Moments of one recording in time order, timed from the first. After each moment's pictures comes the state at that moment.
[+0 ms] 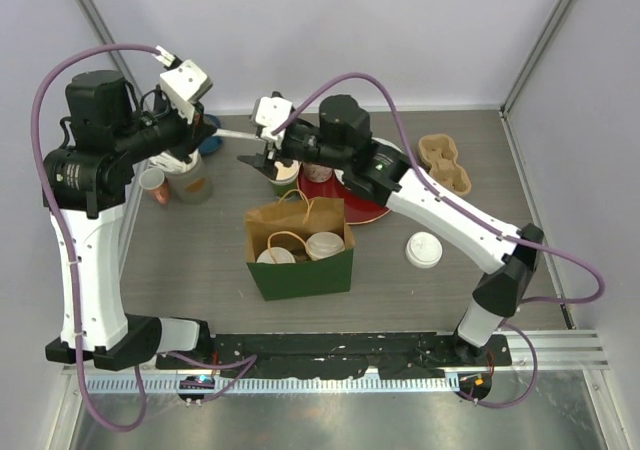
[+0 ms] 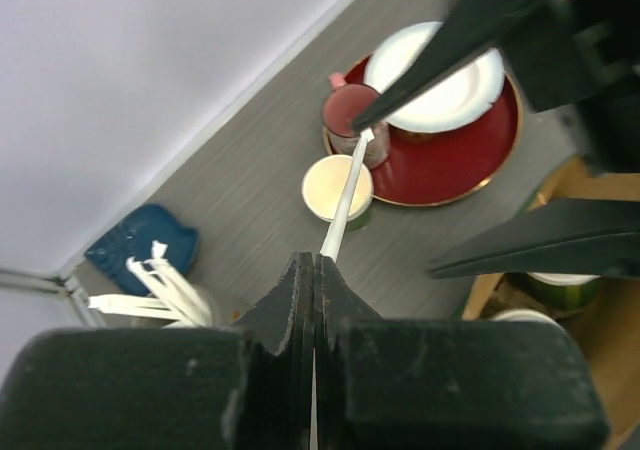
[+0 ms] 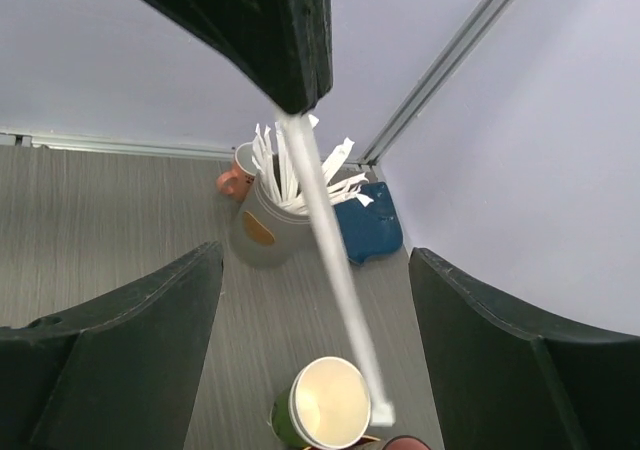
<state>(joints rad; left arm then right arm) -0.12 1.33 2.10 -1.15 0.49 0.45 0.91 1.66 1.79 -0.11 -0.33 -0.46</state>
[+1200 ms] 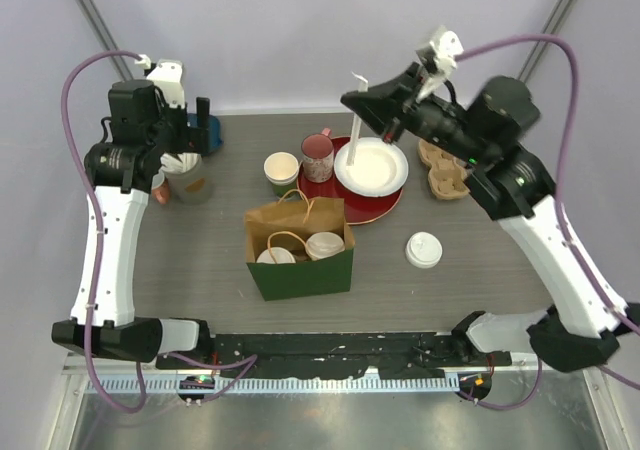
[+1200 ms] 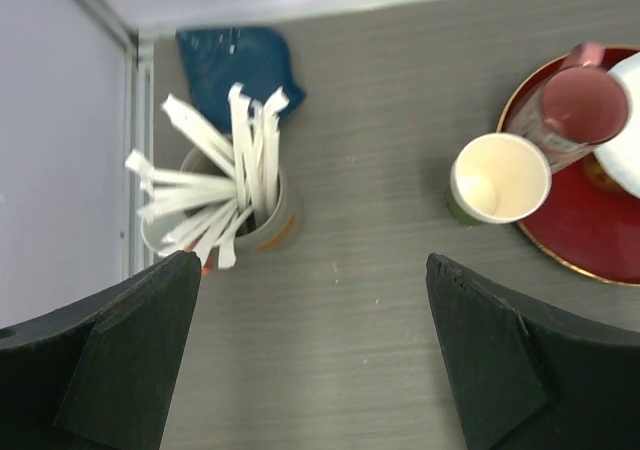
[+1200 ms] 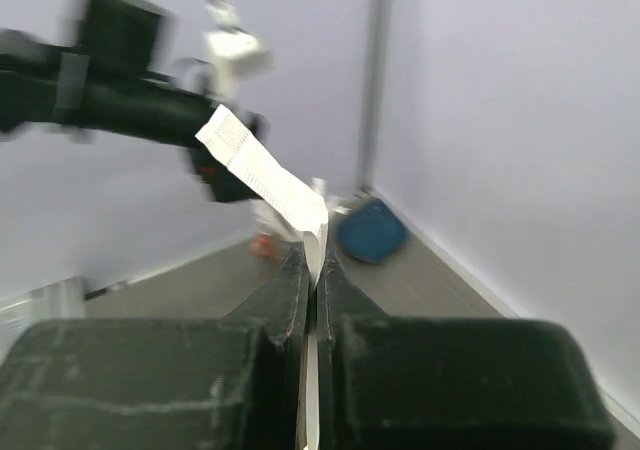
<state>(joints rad) -0.11 1.31 1.78 -0.89 -0.05 0.09 0.63 1.33 1.79 -0.26 -0.34 0.04</state>
